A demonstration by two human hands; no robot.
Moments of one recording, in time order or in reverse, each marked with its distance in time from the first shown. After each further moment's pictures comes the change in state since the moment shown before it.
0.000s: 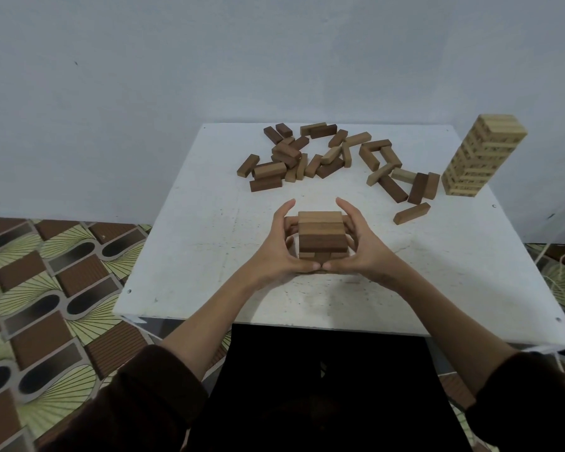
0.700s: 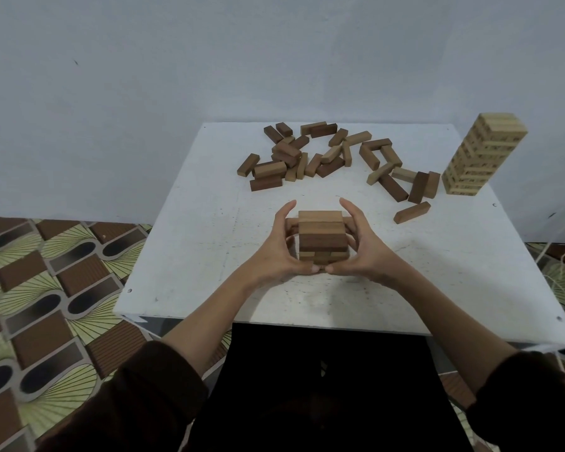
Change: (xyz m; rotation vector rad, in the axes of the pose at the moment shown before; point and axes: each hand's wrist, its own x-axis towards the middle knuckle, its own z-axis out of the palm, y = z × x) left_hand 0.002 -0.005 -0.002 0.013 -0.038 -0.025; right_hand -0.001 0.006 -0.004 0.009 -0.008 0.012
